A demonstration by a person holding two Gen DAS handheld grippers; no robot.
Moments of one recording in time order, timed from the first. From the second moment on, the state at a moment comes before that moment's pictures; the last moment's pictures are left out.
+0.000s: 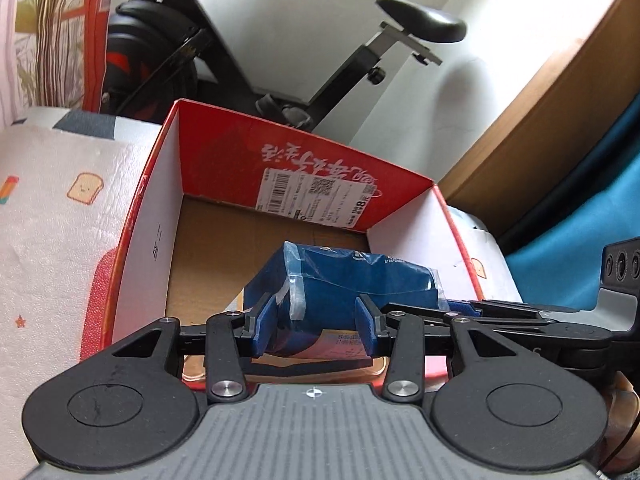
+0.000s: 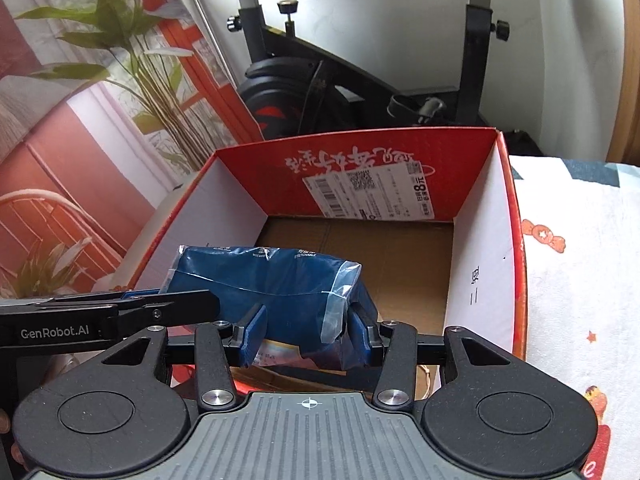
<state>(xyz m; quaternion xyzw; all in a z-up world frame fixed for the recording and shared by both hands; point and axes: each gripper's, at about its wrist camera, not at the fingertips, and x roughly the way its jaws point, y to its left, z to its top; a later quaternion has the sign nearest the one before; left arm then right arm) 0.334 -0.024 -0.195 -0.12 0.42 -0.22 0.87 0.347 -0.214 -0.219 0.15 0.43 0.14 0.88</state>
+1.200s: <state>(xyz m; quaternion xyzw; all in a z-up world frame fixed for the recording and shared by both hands) 0.323 -0.017 -0.143 -0.03 0.30 -0.13 0.95 0.318 -0.214 -0.160 0.03 0.32 0.05 0.95</state>
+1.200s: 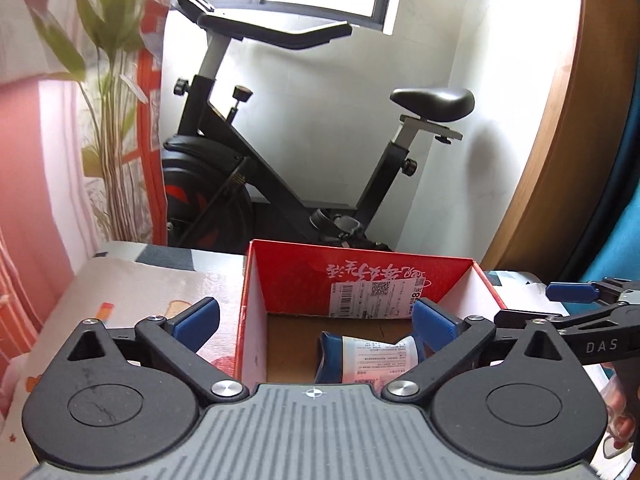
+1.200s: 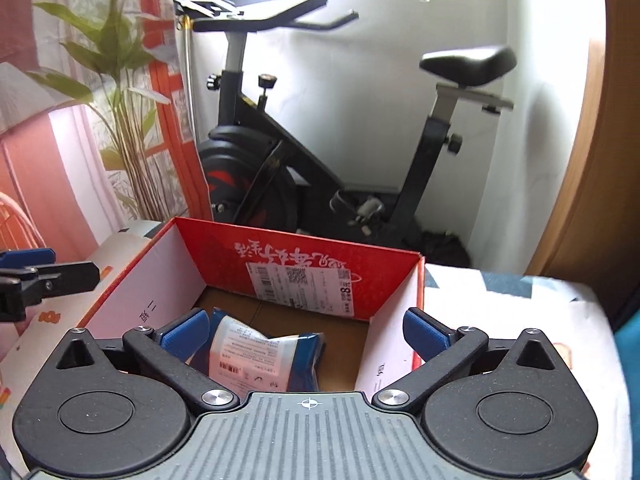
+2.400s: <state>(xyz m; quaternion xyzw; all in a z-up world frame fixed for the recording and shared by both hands) 0.134 0.025 -0.219 -0.04 0.32 -0.09 0.94 0.095 -0.183 -0.268 0.07 0.26 0.03 0.96</state>
